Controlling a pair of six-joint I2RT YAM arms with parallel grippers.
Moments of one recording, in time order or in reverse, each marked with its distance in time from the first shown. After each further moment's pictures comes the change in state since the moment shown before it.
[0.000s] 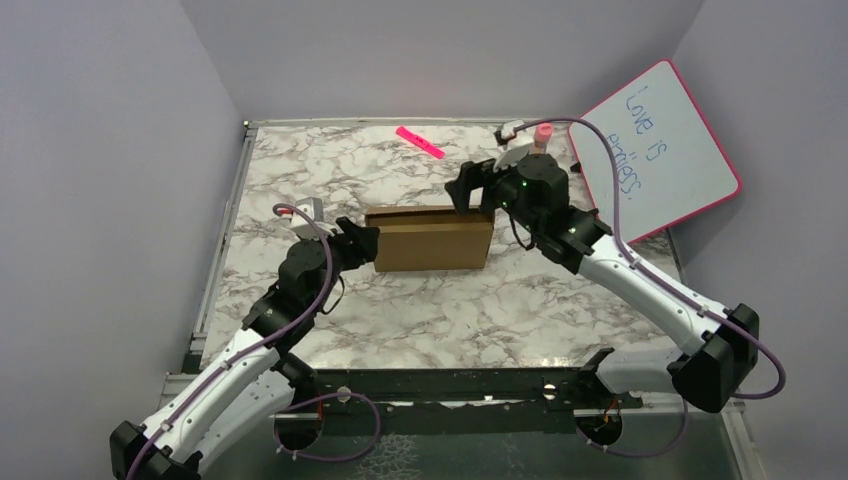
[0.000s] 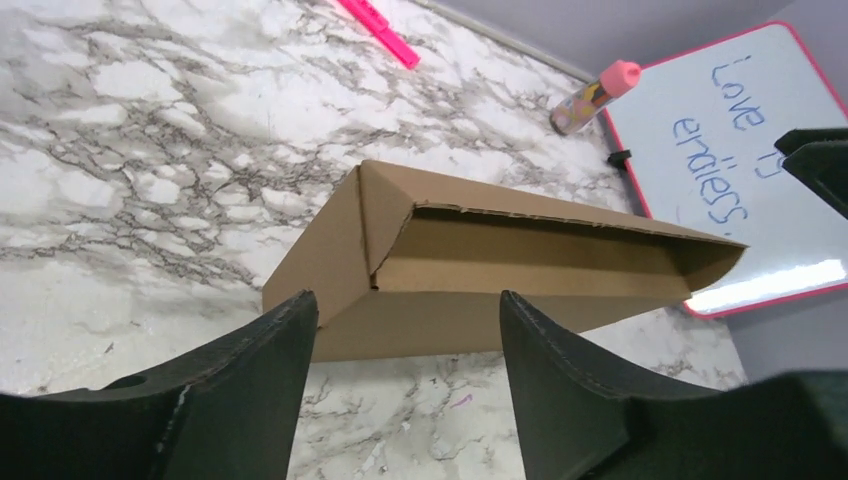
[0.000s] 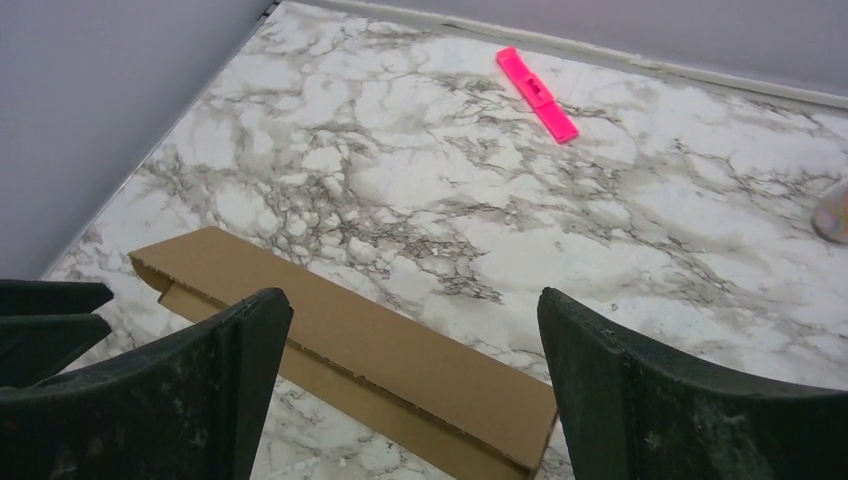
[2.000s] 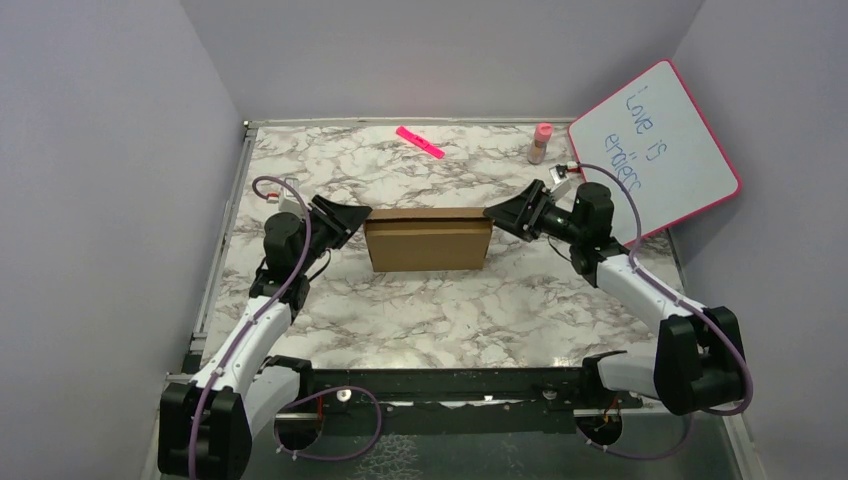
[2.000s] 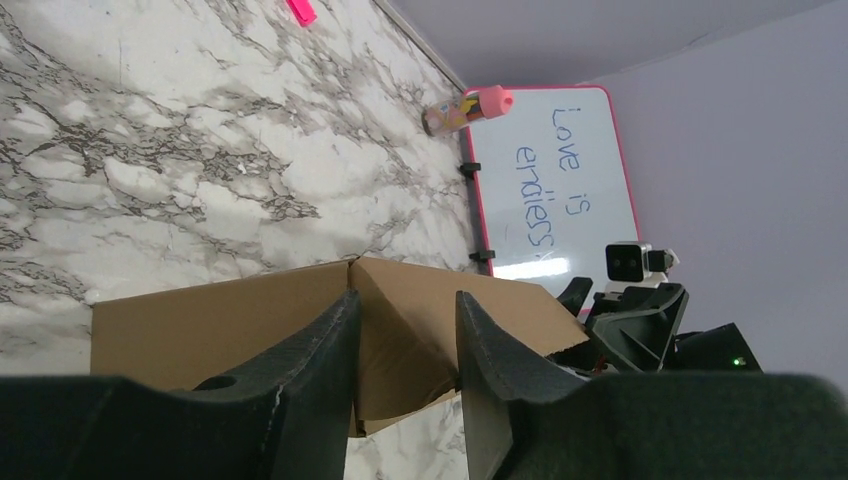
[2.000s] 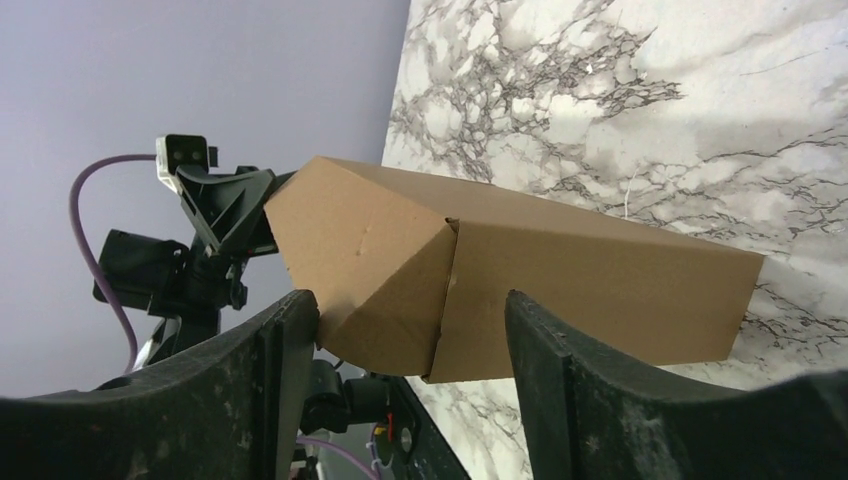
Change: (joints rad) left arm 0.435 0.292 -0.023 0.365 0.649 -0.396; right arm -0.505 -0.039 -0.489 0.412 -0.834 0.755
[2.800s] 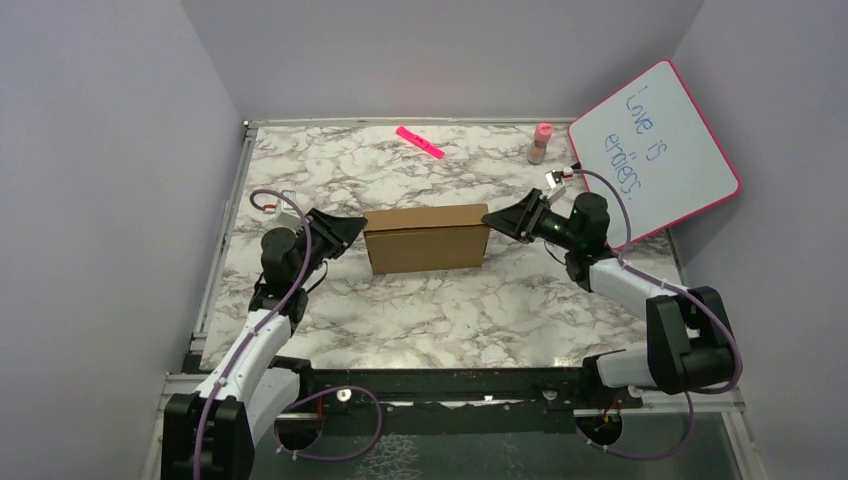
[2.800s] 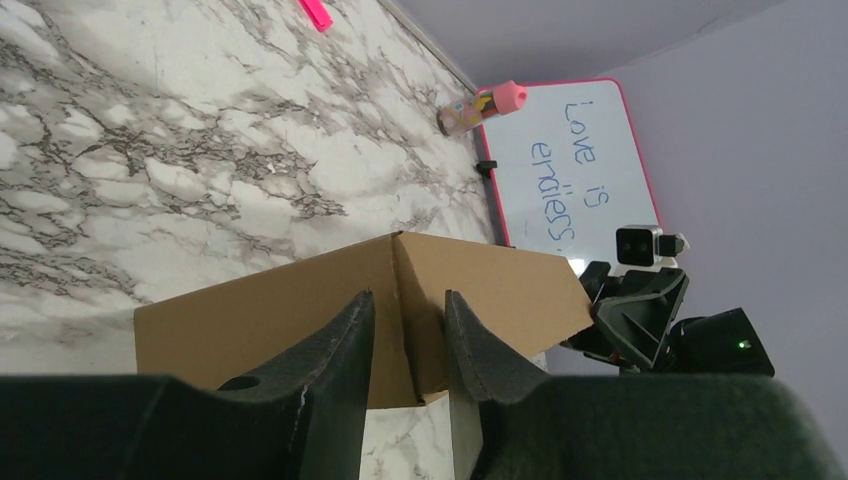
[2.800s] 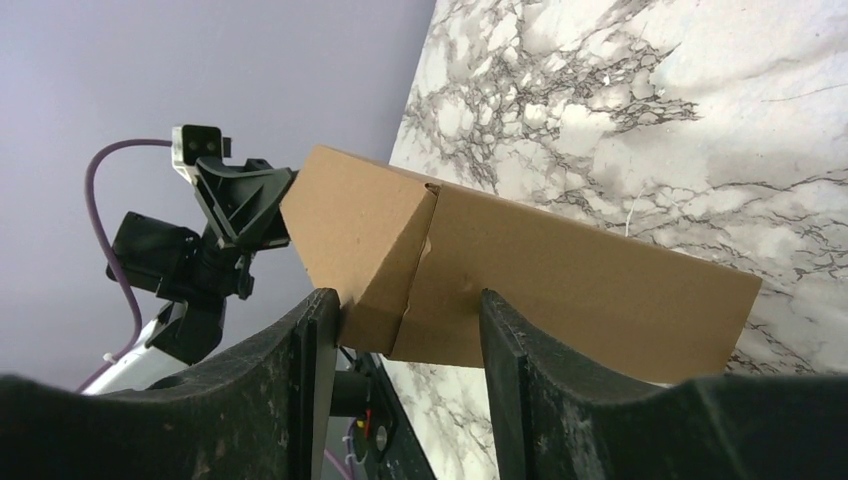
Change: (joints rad) left arm 0.029 -0.053 -0.106 0.096 0.004 0.054; right arm -0.018 0.099 -0.097 0.283 -0.063 0.004
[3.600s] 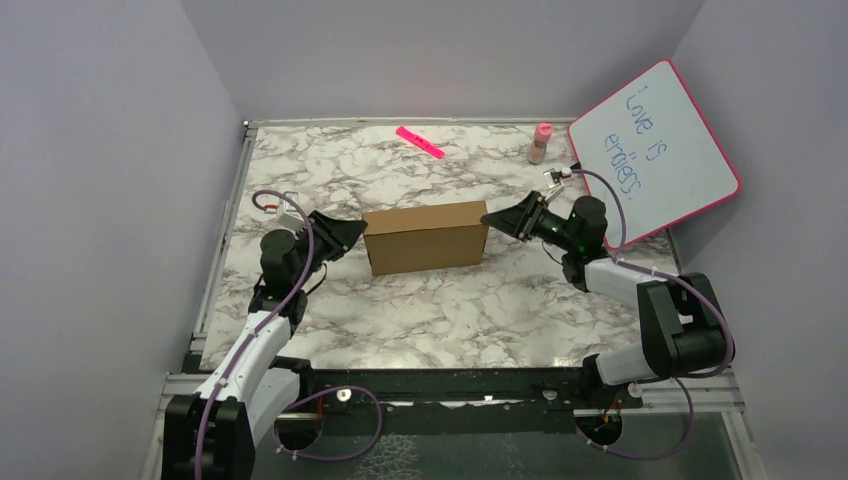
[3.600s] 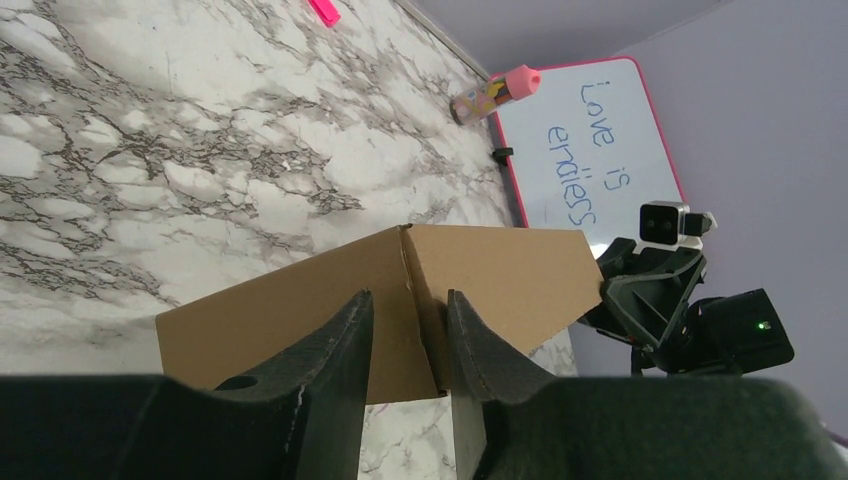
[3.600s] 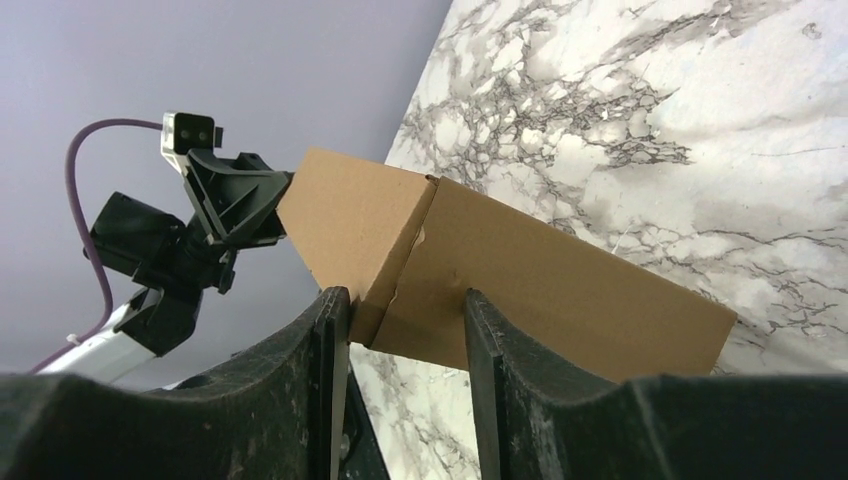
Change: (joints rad) left arm 0.021 -0.002 -0.031 -0.026 0.029 0.071; right arm -0.005 0.095 -0.031 0.175 -0.022 -0.046
